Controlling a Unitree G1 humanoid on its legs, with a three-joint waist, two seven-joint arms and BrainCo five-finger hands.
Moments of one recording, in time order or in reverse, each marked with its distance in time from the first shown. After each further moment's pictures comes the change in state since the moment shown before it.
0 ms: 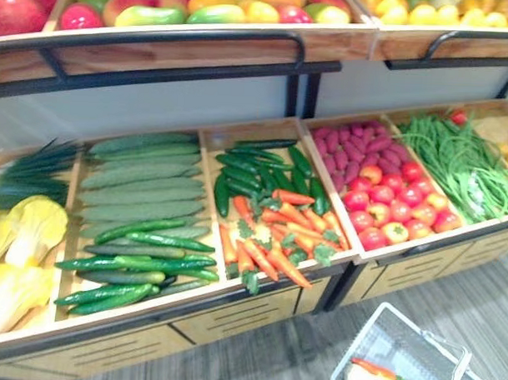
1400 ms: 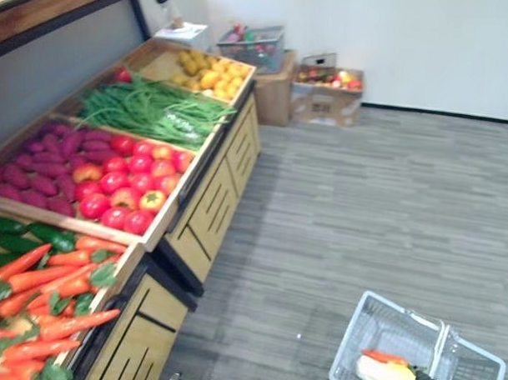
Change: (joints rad) left arm -0.108 0.006 -0.145 0.016 0.065 0.015 -0.010; right arm -0.028 0.006 0.174 -0.039 -0.029 0.000 0.024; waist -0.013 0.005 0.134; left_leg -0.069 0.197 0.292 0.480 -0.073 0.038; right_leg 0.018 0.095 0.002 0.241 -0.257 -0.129
